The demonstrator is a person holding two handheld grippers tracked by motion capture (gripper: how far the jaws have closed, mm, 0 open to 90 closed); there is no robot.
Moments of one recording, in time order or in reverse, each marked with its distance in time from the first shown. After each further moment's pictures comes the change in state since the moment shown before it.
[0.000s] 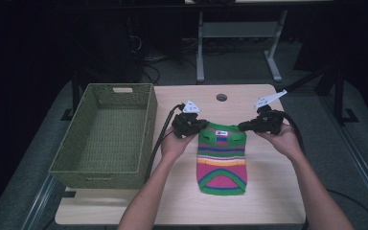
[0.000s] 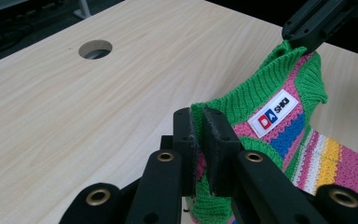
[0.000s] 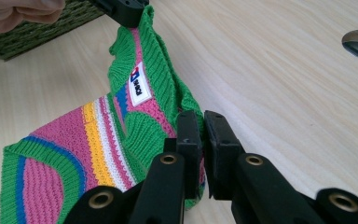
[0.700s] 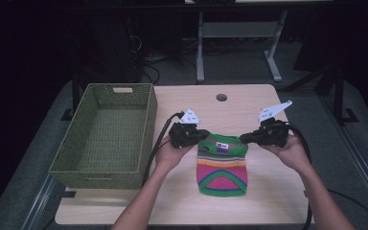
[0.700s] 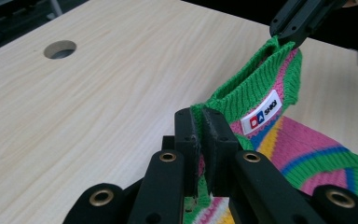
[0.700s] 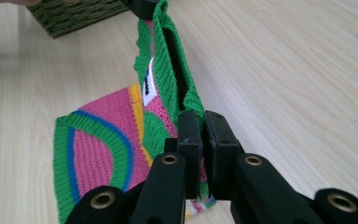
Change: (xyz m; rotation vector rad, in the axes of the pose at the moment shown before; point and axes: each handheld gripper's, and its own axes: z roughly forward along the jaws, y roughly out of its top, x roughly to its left) left arm -0.029 -0.007 -0.029 0.016 -0.082 0.058; right arm 0.042 -0.014 -0.019 0.007 0.047 -0.083
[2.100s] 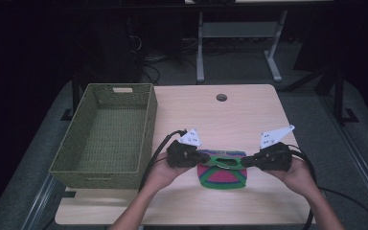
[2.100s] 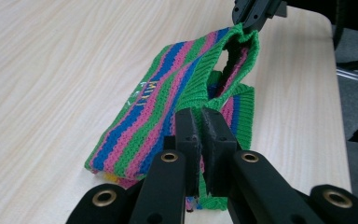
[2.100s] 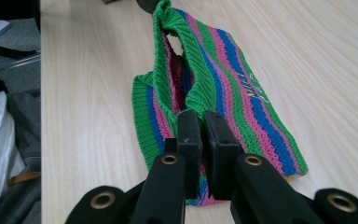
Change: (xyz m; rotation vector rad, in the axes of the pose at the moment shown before) left arm -0.048 -0.023 -0.027 0.098 -0.193 0.101; right arm 0.060 -0.034 -0.002 0.023 0.053 -0.084
